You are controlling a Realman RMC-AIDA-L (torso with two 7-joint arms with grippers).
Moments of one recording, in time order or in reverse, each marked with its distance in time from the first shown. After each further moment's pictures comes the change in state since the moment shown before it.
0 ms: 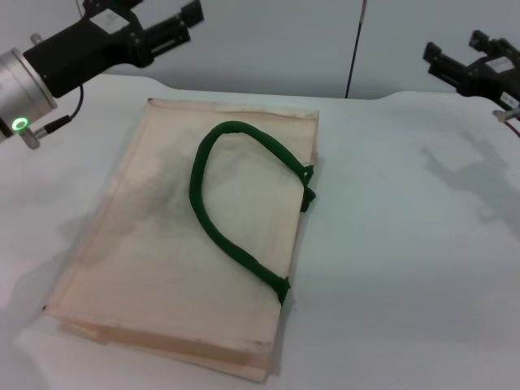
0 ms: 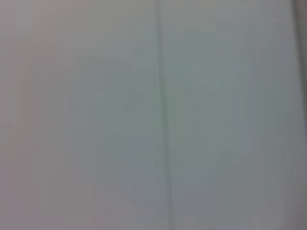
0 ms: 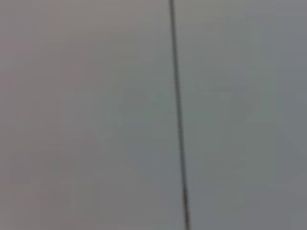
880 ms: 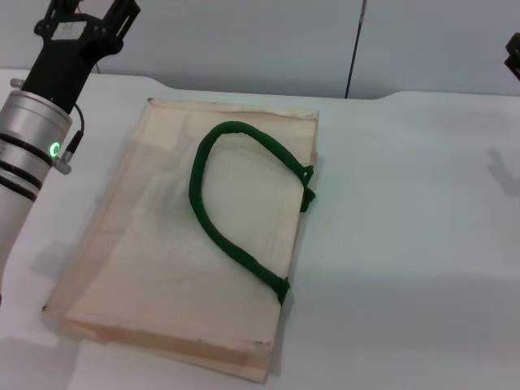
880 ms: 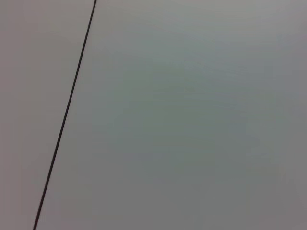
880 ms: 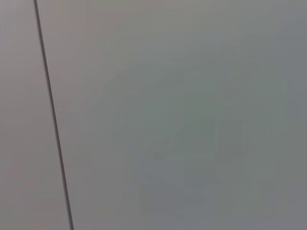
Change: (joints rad) left arm 0.135 0.001 -0.021 0.547 -0.538 -0.262 0.526; right arm -0.049 0.011 0.000 0.193 0.477 0.147 -0.325
